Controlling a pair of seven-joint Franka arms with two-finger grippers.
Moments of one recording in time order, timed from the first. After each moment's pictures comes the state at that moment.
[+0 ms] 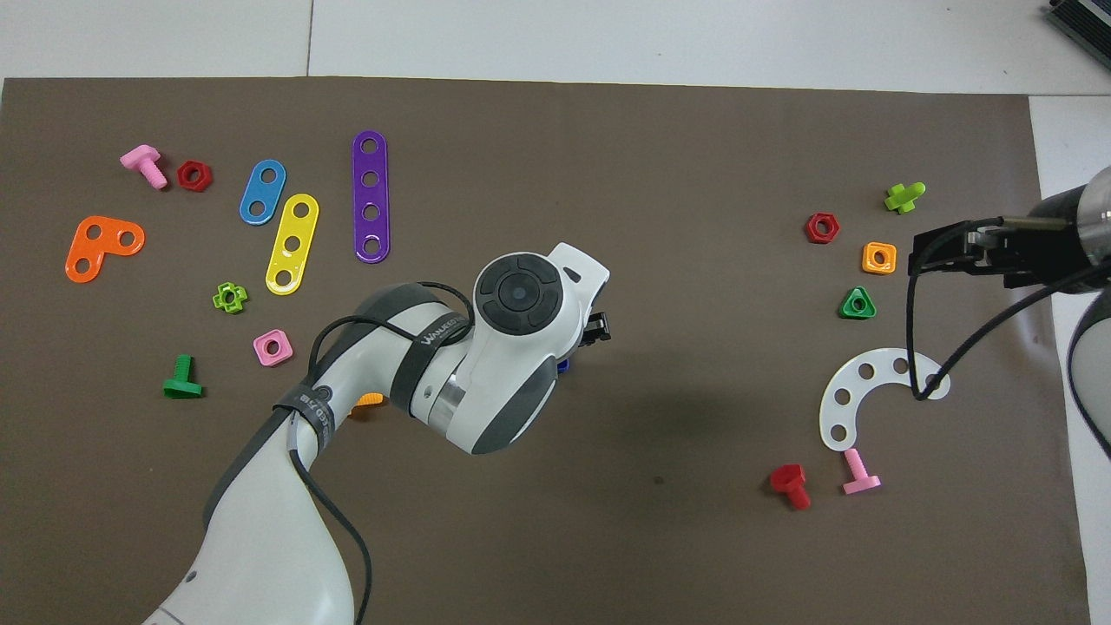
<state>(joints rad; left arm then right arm) -0.64 0.40 -0.07 -1.73 -0.09 2.19 -0.79 0.01 -0.01 0.03 -1.63 0.01 1.66 0.17</state>
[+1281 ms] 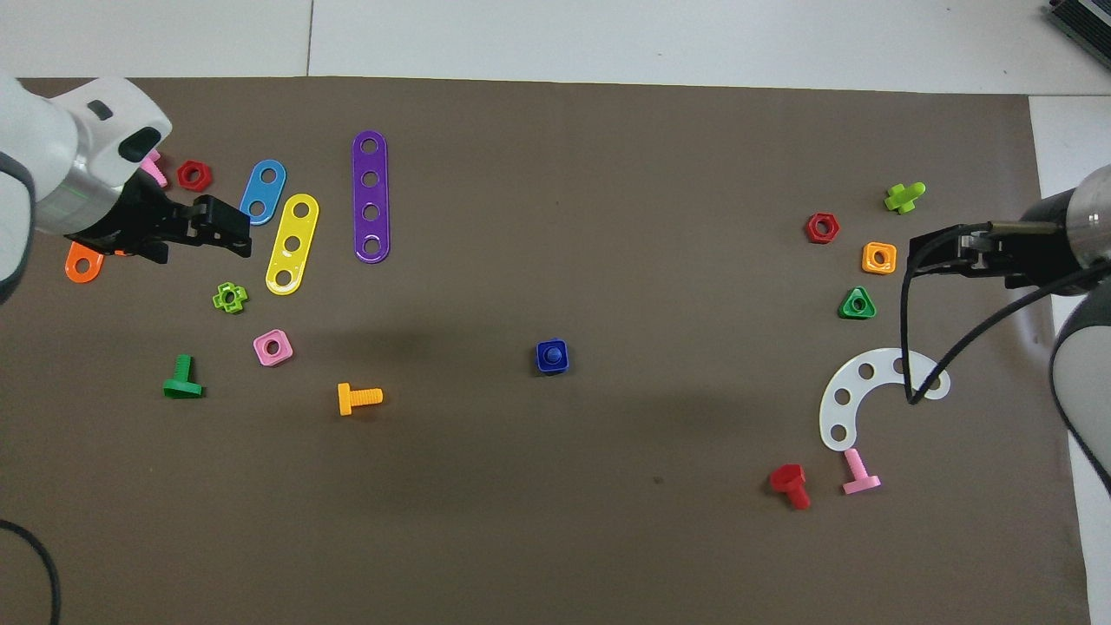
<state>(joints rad) 0.01 0.10 -0.05 -1.62 -0.06 1.69 -0.06 0.02 -0.01 0.03 -1.63 -0.02 1.66 0.18</state>
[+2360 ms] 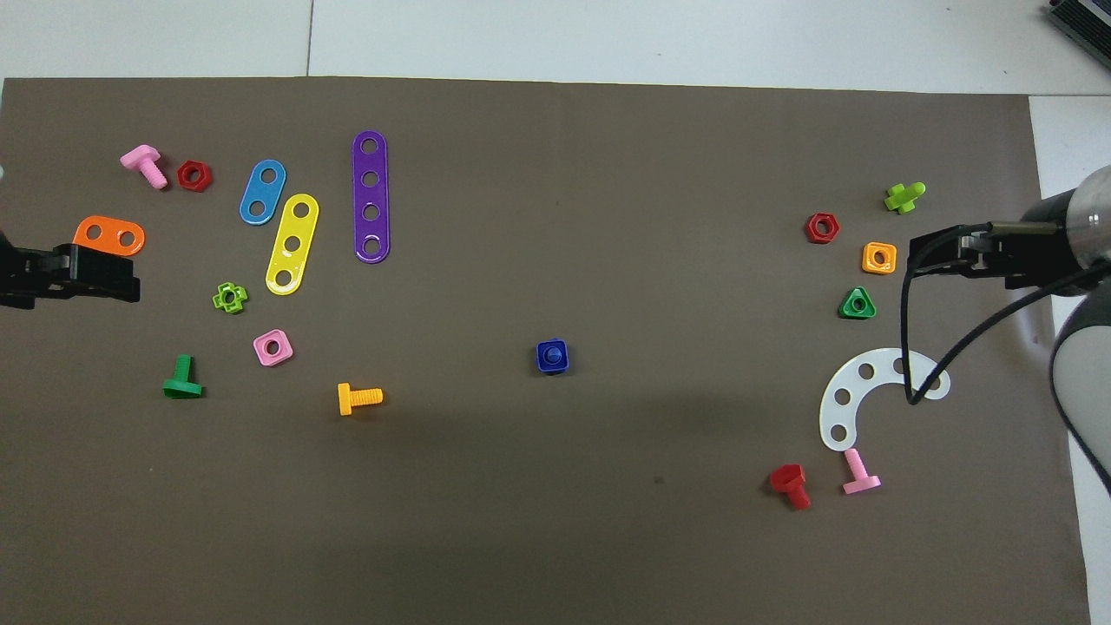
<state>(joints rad) 0.01 -0.06 -0.06 -1.63 -0.01 1.58 -0.06 0.02 -0.01 0.03 -1.63 -0.02 1.66 0.18</state>
